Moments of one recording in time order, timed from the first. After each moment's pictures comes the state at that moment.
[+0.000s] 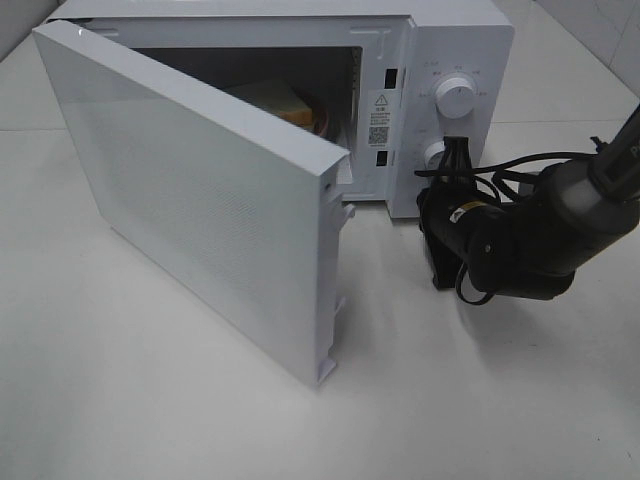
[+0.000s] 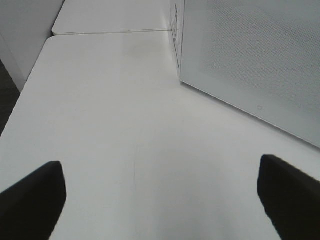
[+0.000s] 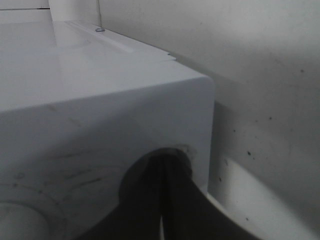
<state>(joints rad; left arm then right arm) 0.01 0.00 -0.50 -0.09 1.04 0.09 0.43 2.16 -0.84 0.47 -0.90 1.43</state>
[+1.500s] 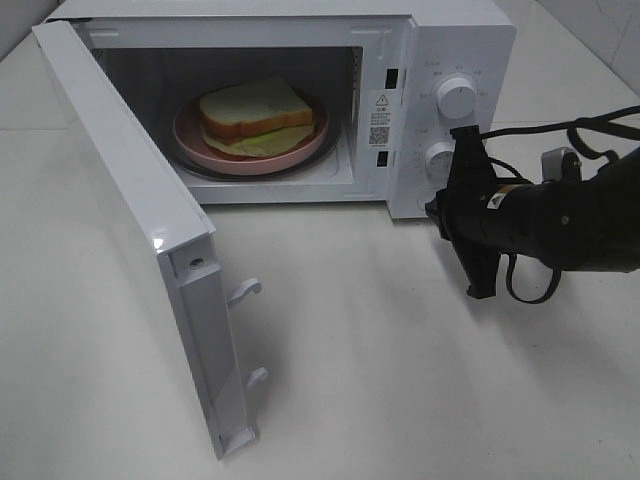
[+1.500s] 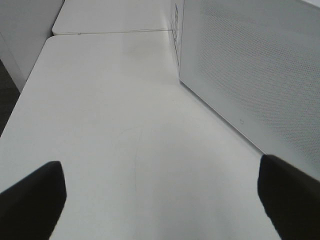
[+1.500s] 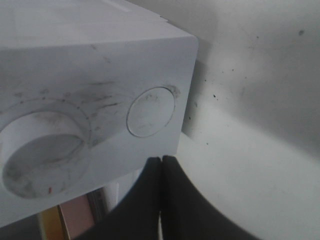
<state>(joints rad) 0.01 0.00 -0.50 -0.09 1.04 0.09 0.41 1.87 -0.69 0.31 -0.57 1.38</state>
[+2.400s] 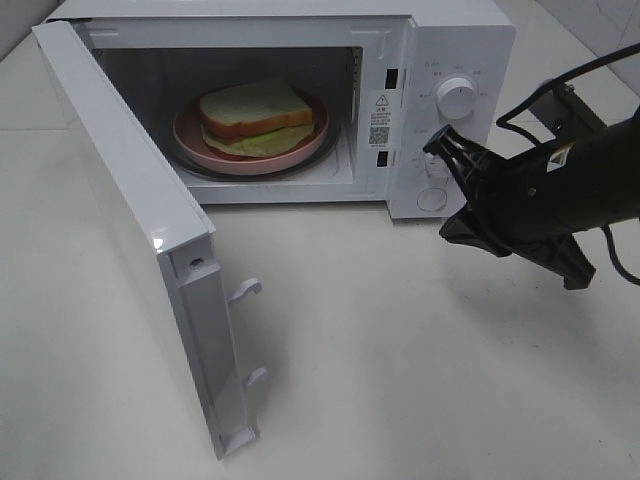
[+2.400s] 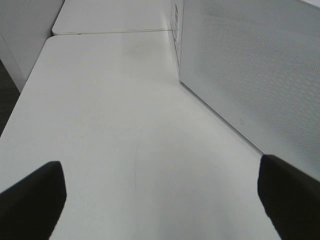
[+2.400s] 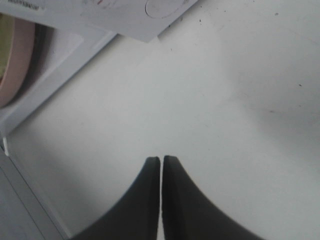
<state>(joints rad) 0.01 0.00 -0.50 -0.09 1.04 0.09 0.41 1.50 -0.69 0.26 0.12 0.73</state>
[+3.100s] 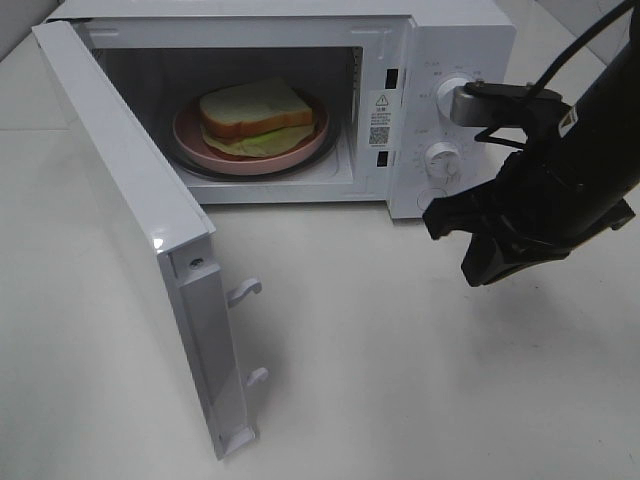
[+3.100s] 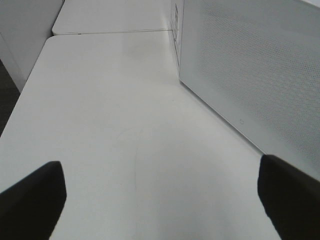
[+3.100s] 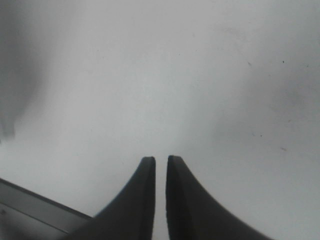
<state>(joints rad) 0.01 0.00 -0.50 -0.09 1.04 0.09 0.41 1.50 -0.90 0.19 0.73 0.01</state>
